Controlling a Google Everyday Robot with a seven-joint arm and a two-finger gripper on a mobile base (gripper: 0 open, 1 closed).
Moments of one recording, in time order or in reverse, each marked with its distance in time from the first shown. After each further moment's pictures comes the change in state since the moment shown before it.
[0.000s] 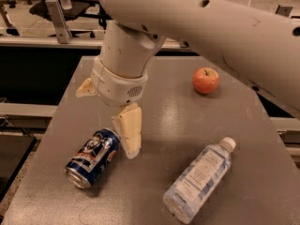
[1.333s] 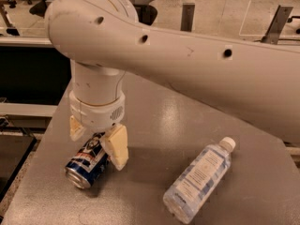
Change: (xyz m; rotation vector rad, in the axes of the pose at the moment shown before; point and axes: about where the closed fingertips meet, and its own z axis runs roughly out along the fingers) arm -0.015 0.017 0.054 -0.179 0.106 -0.247
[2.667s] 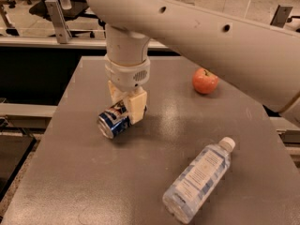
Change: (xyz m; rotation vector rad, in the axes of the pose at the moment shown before) arm 0.112 -0.007 -0.033 -0.003 0.109 0.287
